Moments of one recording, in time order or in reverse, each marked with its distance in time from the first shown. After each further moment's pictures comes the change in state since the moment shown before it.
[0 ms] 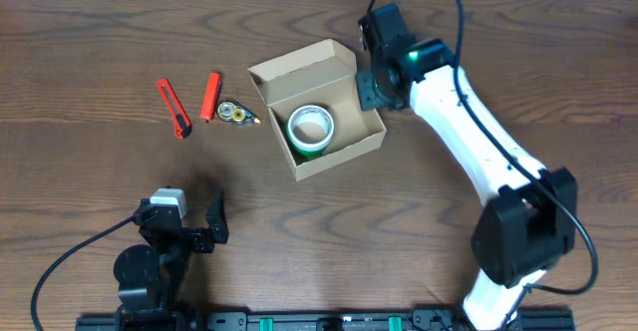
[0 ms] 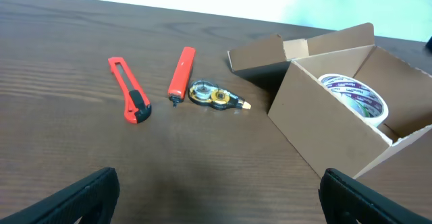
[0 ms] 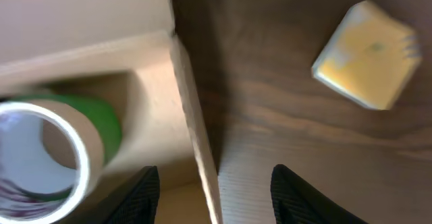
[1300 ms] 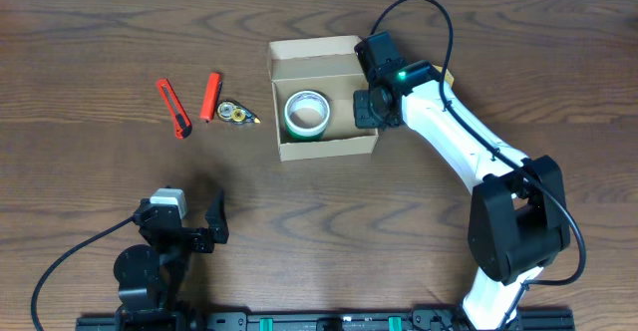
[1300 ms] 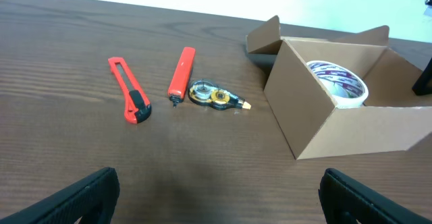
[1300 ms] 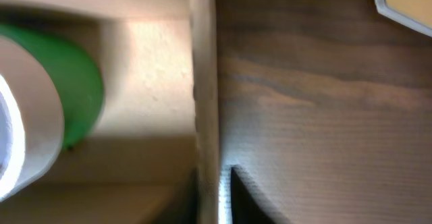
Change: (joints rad) left arm 0.000 0.000 0.000 0.000 0.000 0.000; right arm 0.002 0.016 -0.146 0.088 -0.039 0.164
